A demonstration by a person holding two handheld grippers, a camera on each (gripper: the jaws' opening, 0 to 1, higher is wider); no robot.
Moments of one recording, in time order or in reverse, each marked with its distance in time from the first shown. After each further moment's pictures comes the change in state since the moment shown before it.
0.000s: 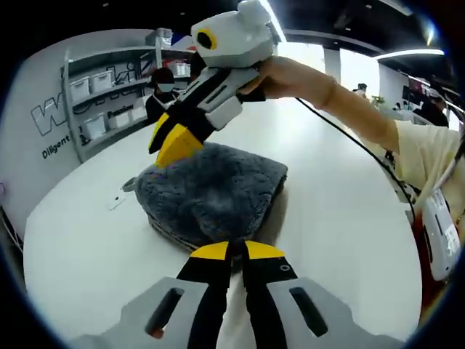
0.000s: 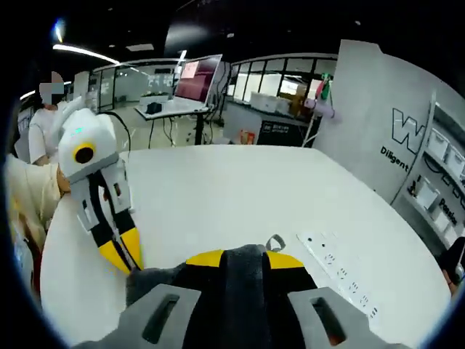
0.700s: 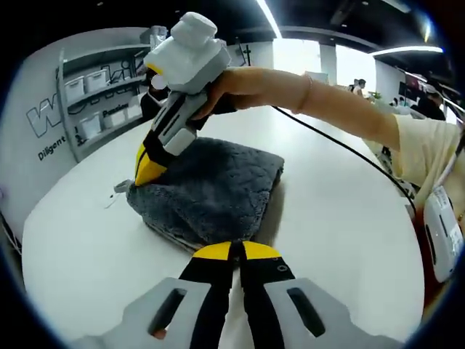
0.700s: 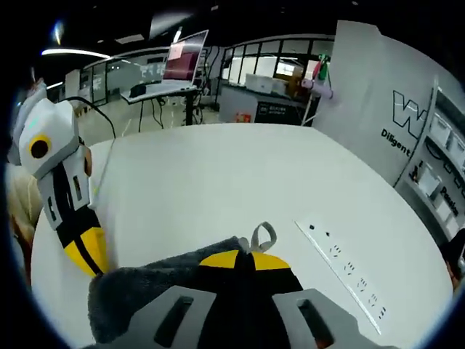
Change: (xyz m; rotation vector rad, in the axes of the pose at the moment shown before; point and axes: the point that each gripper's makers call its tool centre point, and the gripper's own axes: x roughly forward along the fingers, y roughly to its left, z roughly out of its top) left arm 0.006 -0.002 -0.004 0.018 0.021 -0.017; right arm 0.027 -0.017 -0.023 0.009 0.059 -0.016
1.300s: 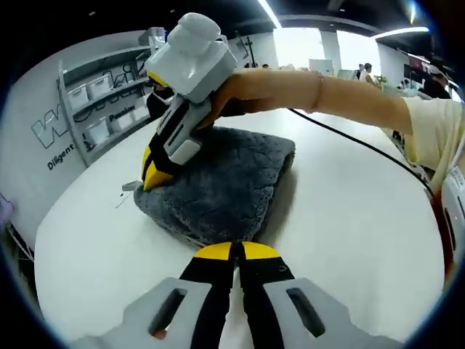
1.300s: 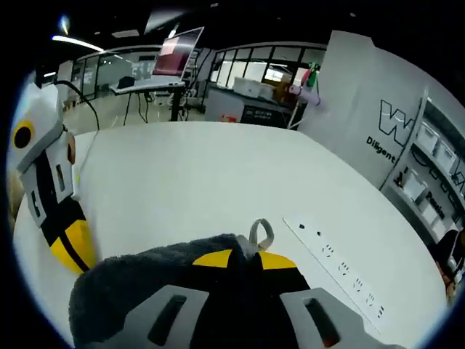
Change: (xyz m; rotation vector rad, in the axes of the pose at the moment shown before) left arm 0.013 0.017 -0.017 0.064 0.034 0.081; right arm 0.025 -0.014 -0.014 -0.006 -0.017 -0.107
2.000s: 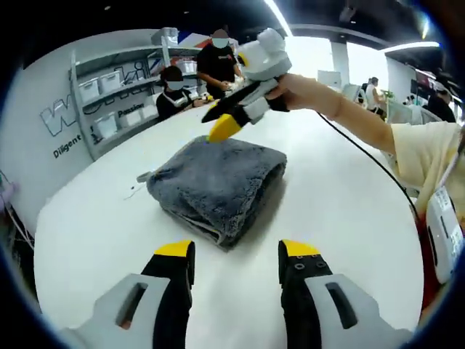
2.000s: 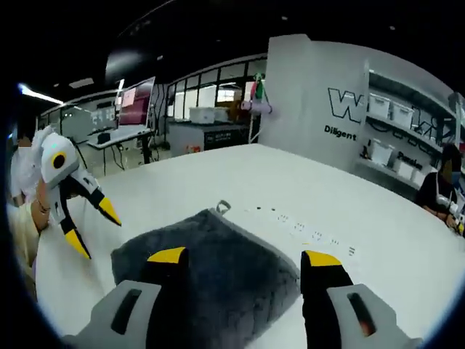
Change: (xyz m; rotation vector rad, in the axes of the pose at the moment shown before) left arm -0.056 -0.004 -0.001 -0.126 -0.066 0.033; right arm -0.120 -0.023 -0.037 0.298 -0.101 -0.140
